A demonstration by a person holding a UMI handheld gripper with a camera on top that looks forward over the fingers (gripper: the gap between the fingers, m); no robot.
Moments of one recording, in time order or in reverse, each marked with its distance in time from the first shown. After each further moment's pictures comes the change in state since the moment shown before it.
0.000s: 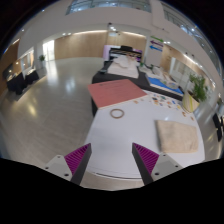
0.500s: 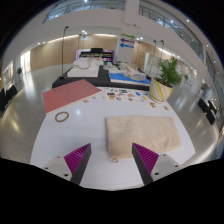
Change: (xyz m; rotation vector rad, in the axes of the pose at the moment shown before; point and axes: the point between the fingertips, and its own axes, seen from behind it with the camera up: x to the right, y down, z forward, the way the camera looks) arm 0.214 0.025 0.044 0.035 0.221 0.160
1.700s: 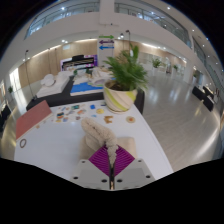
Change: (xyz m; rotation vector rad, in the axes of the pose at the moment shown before) arm 0.279 -0.076 0.096 0.028 0.032 0.165
